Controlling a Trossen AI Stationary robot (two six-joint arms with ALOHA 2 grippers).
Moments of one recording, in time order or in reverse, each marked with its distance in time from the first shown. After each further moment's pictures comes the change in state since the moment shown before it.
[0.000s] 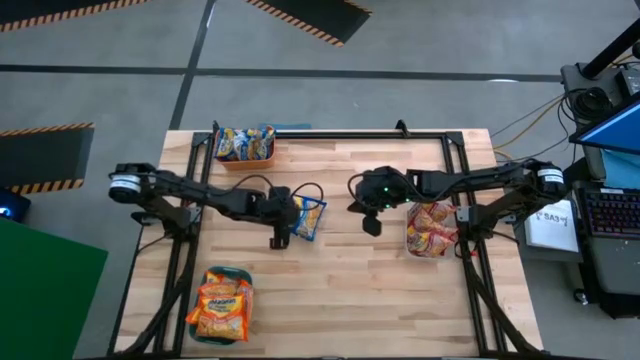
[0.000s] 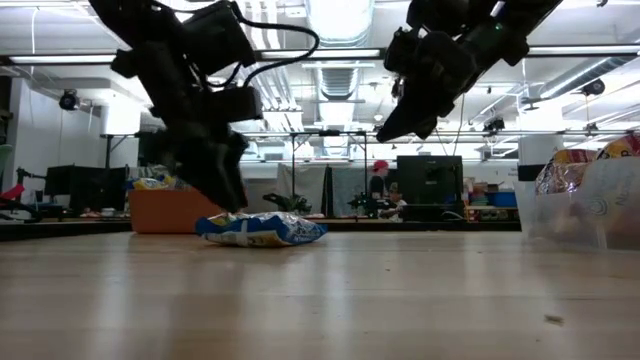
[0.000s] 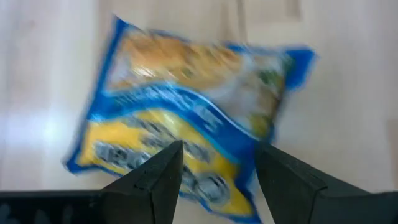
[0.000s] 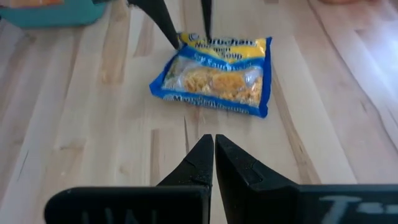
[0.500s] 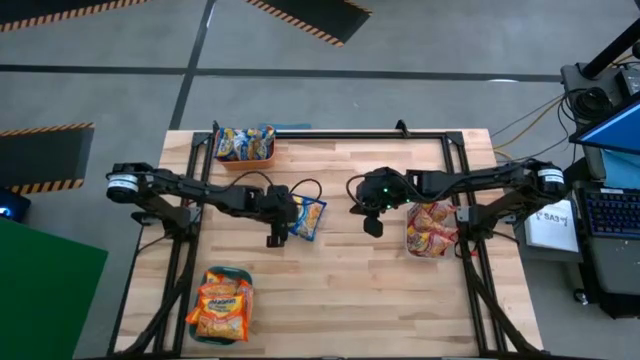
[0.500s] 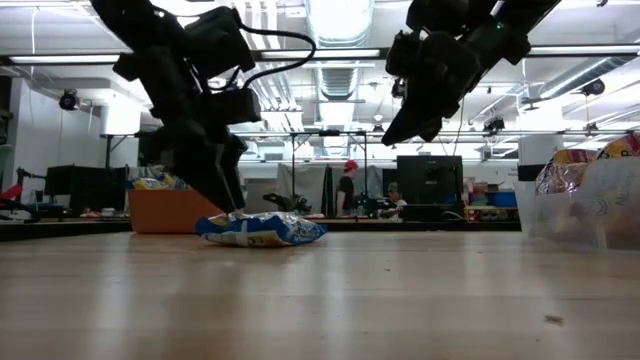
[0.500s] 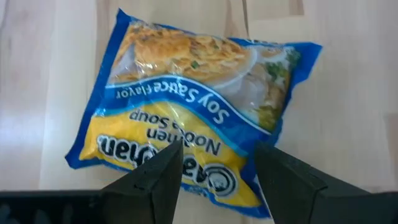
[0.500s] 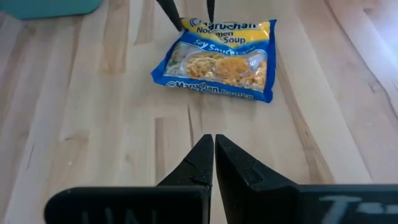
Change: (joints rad) left arm 0.040 -0.016 -0.016 0.015 0.049 0.022; right arm -0.003 -0.001 0.008 -0.045 -0.008 0.031
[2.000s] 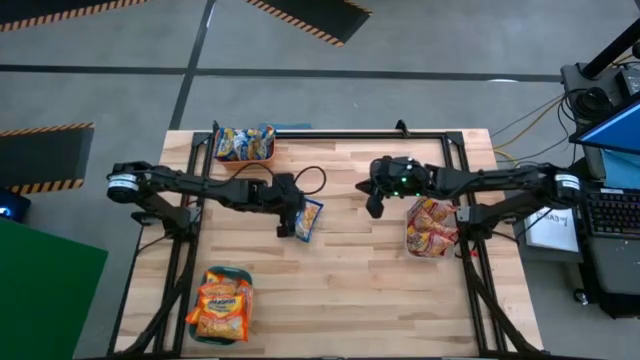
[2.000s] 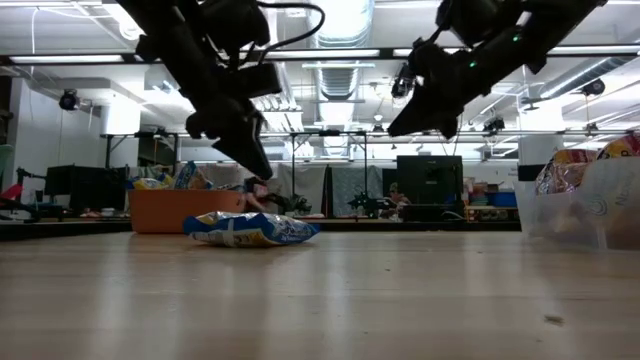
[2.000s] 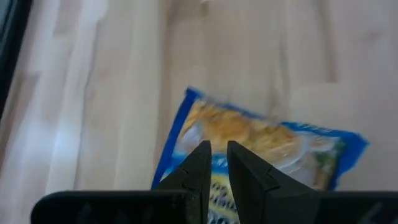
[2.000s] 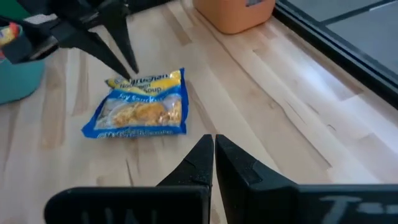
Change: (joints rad) left arm 0.024 0.002 0.122 -0.012 -0.082 0.050; right arm -0.095 -0.164 -0.163 0.199 0.166 0.119
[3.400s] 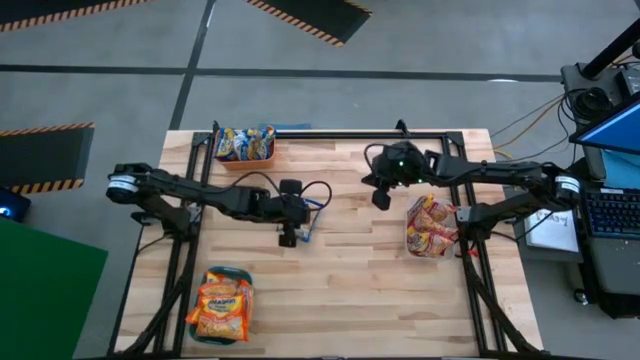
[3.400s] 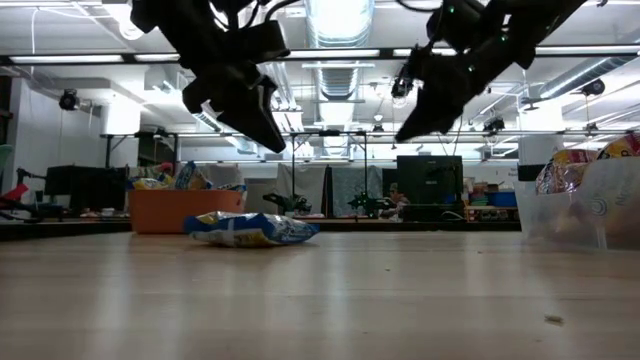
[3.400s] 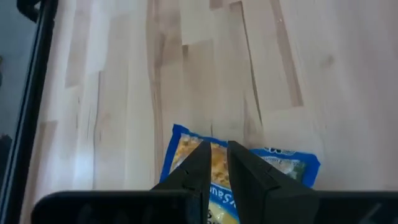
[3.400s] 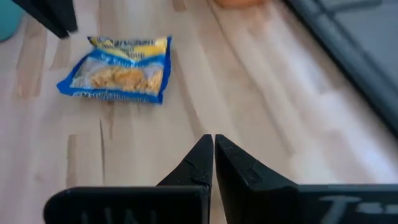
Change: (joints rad) left arm -0.121 0.005 0.096 -0.056 -0.099 0.038; right arm -0.131 0.024 0.109 -0.204 -0.131 -0.252
